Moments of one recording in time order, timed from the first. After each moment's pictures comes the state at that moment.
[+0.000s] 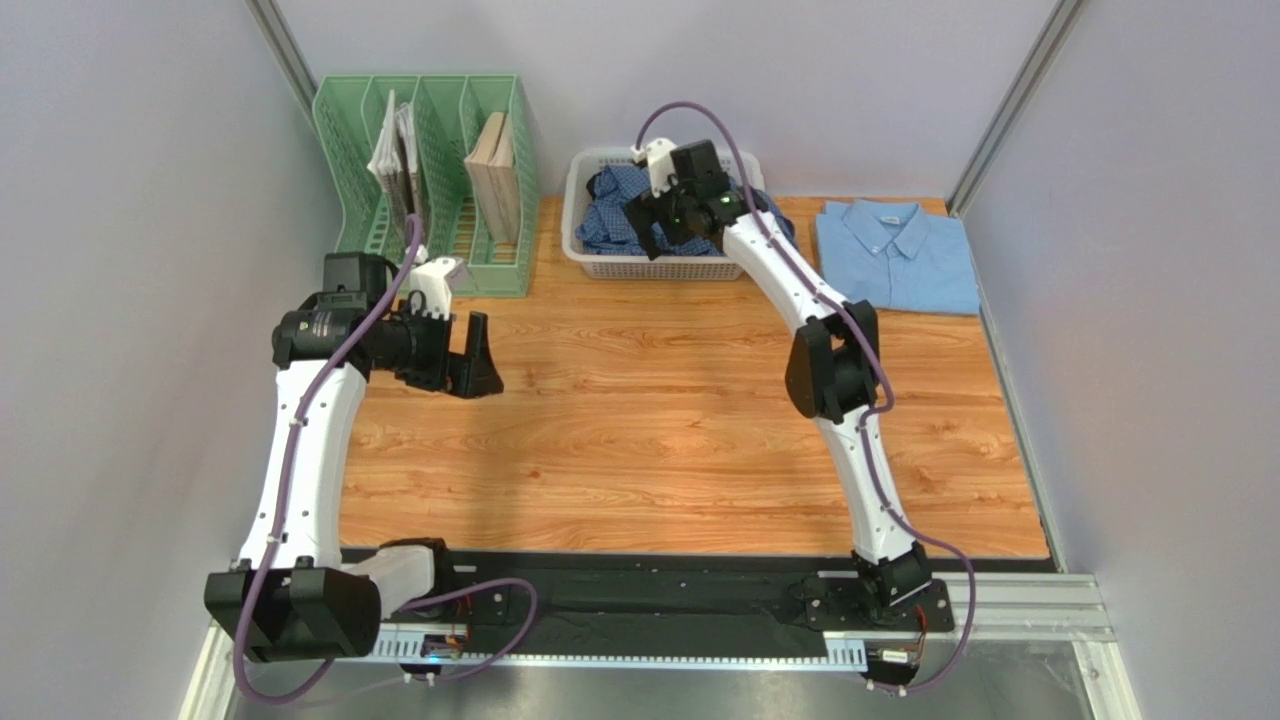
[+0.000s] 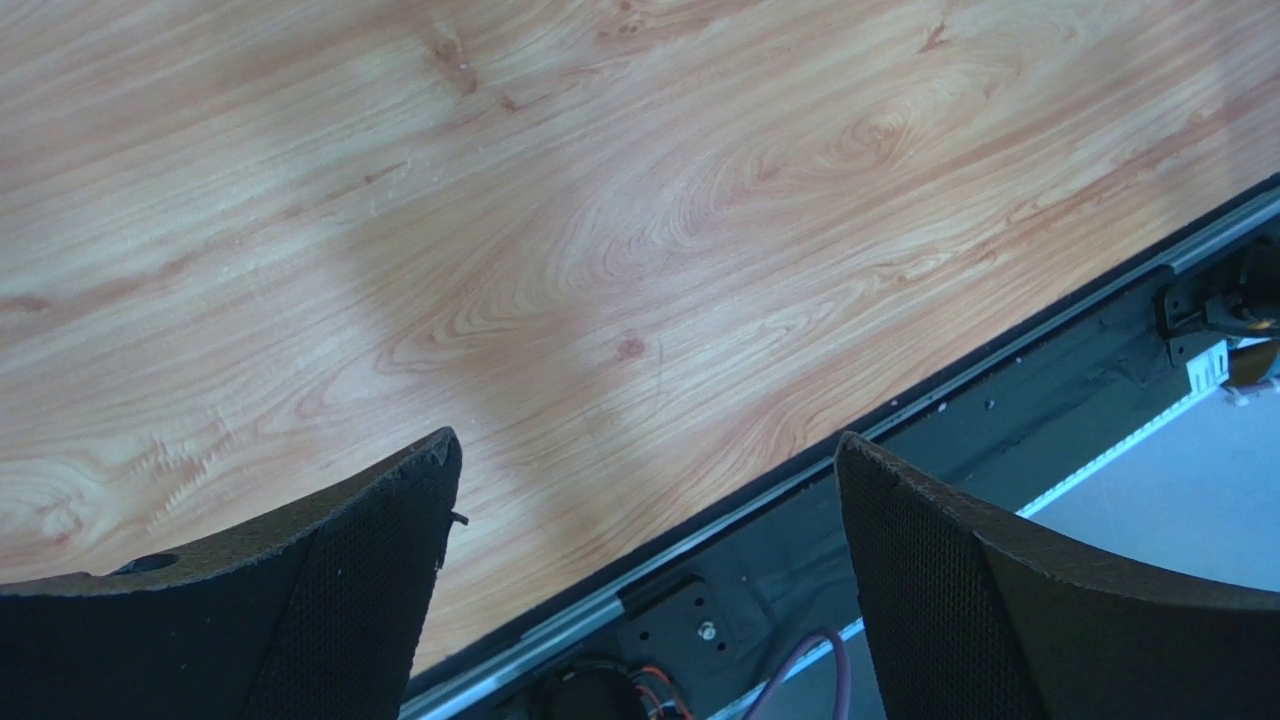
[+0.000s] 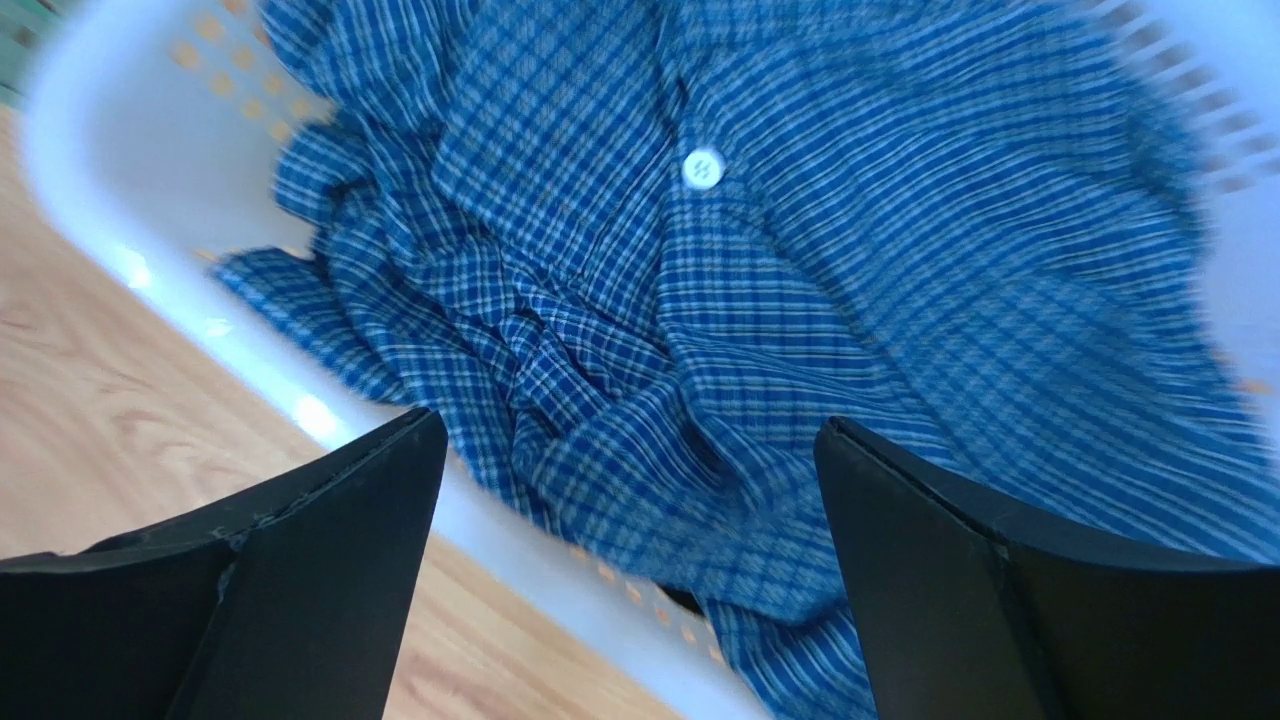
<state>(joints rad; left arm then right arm) 0.06 1.14 1.26 -1.17 0.54 0.22 0.44 2.41 2.42 -0.64 -0.08 -0.21</state>
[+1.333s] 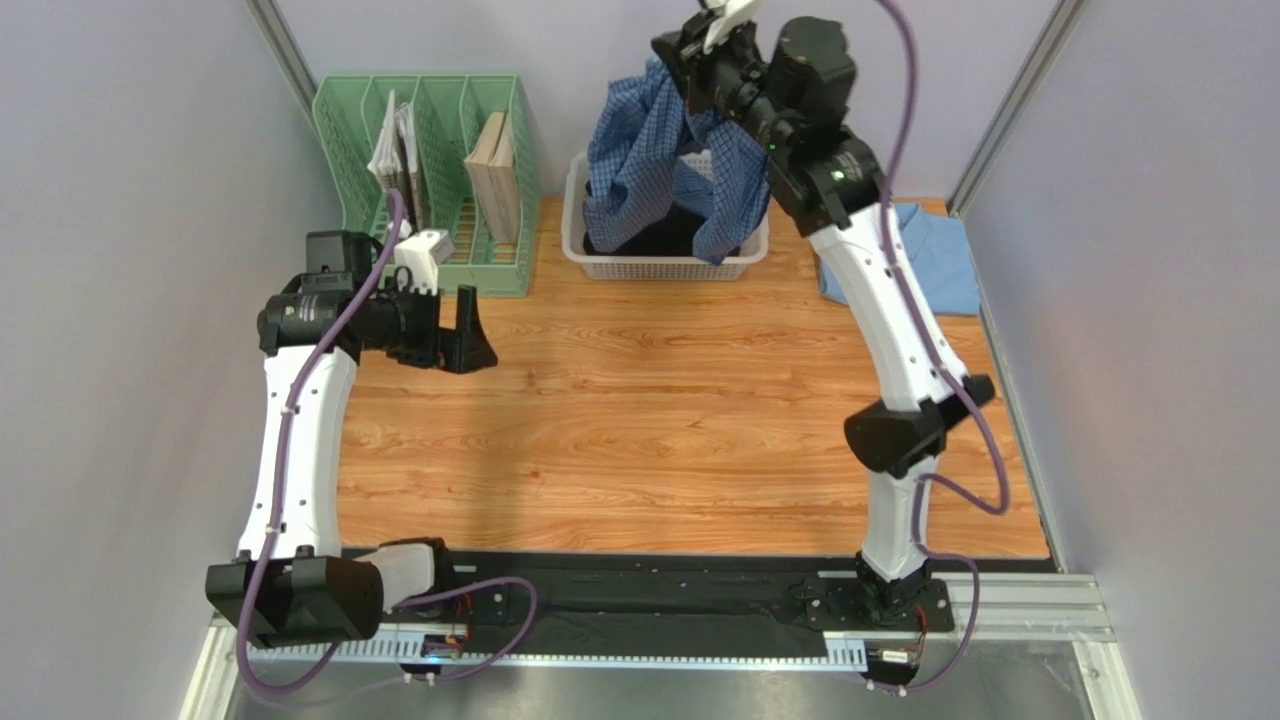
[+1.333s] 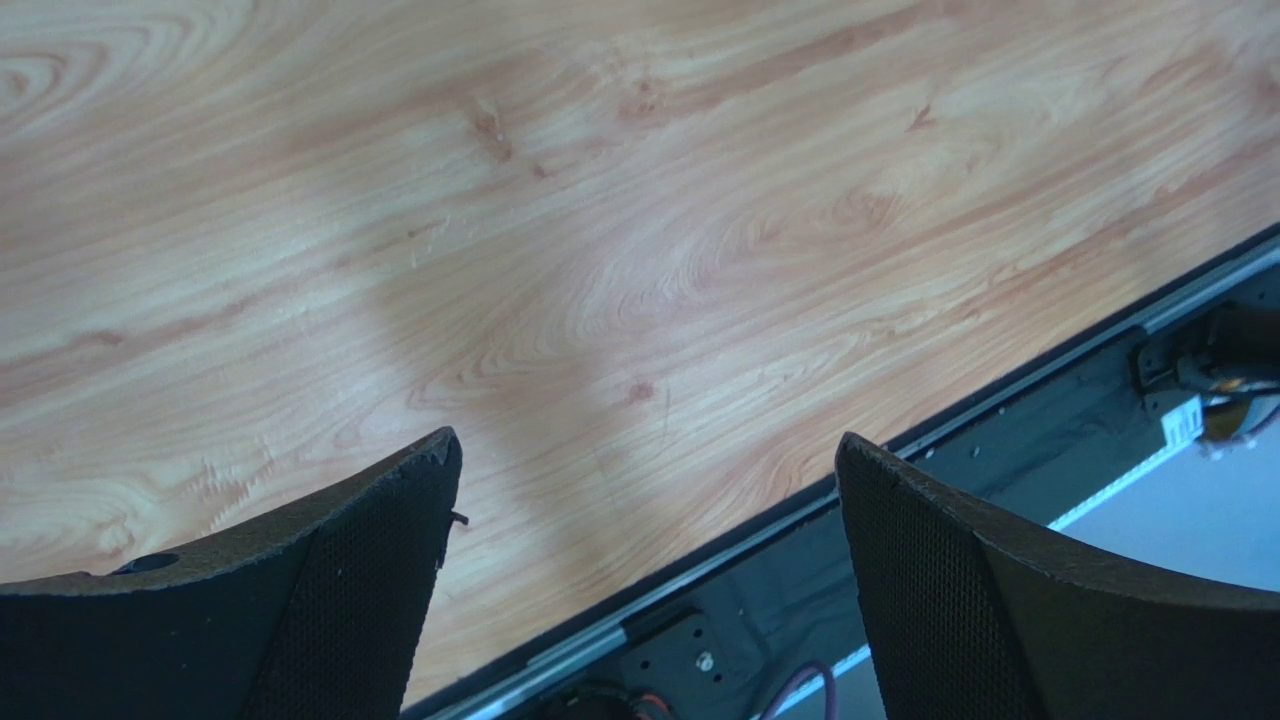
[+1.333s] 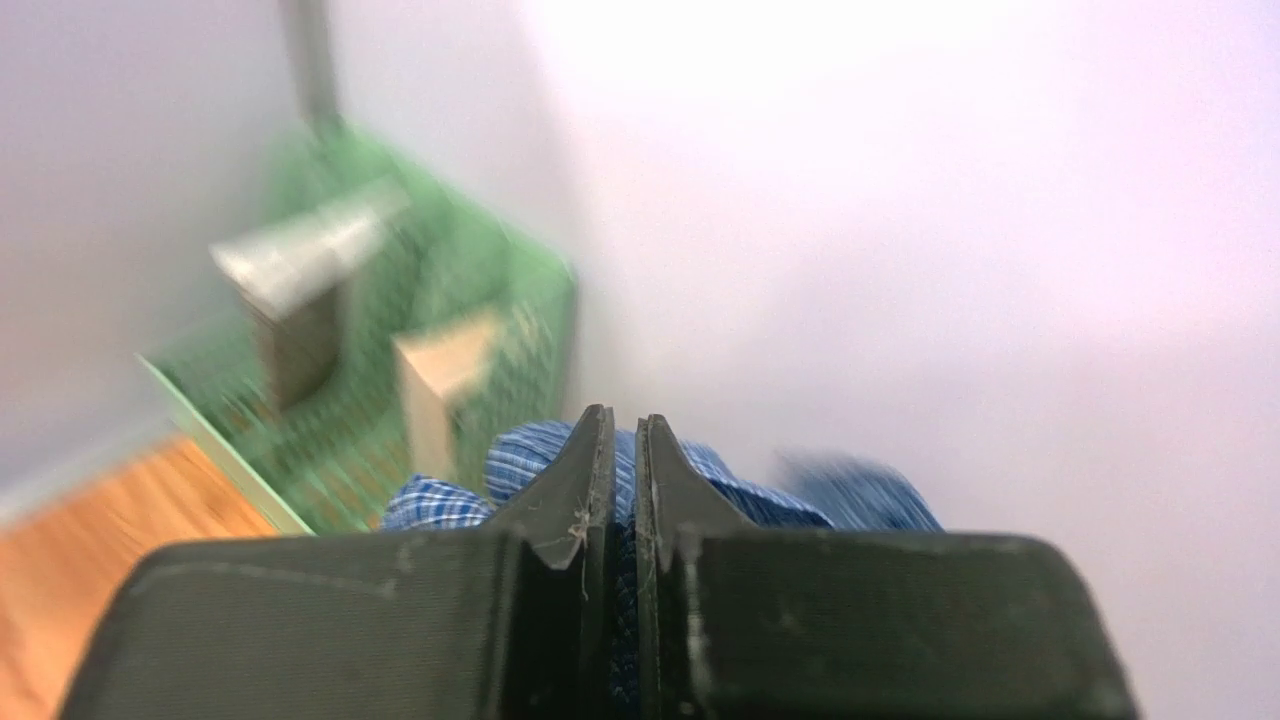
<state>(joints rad) 0.08 1.19 1.36 -1.17 0.54 0.19 0.51 2.03 2.53 -0.39 -0.14 -0.17</state>
